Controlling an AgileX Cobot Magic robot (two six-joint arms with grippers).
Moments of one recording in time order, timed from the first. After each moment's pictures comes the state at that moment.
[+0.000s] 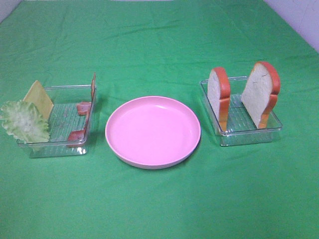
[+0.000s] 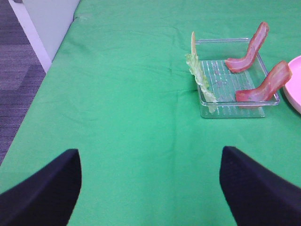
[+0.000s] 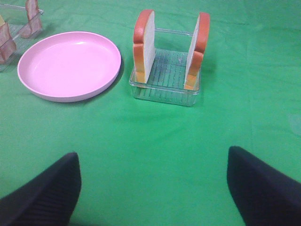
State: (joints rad) left arm 0.07 0.00 -0.50 0.03 1.05 -0.01; right arm -0.01 0.00 -0.51 0.28 1.09 -0.31
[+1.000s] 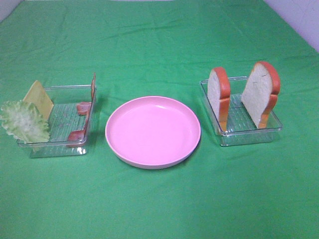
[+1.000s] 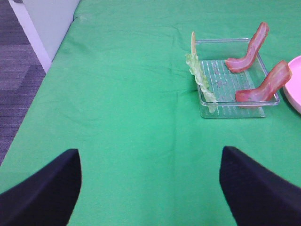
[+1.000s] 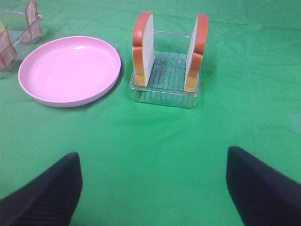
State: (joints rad) left arm 0.07 0.00 -0.50 0.03 1.05 -0.01; right arm -0.01 0.00 -0.51 0.28 1.07 -0.26
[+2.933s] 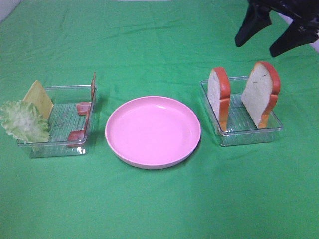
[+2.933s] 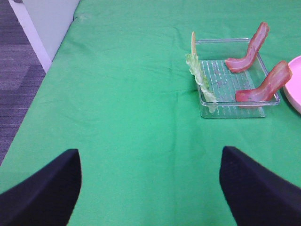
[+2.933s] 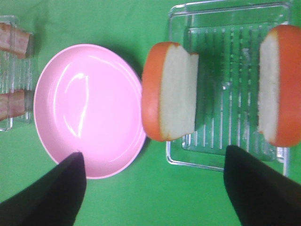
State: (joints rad) left arm 0.07 0.00 -0.50 0.03 1.05 -0.01; right arm 0.10 1.75 -1.51 0.42 1.08 -0.11
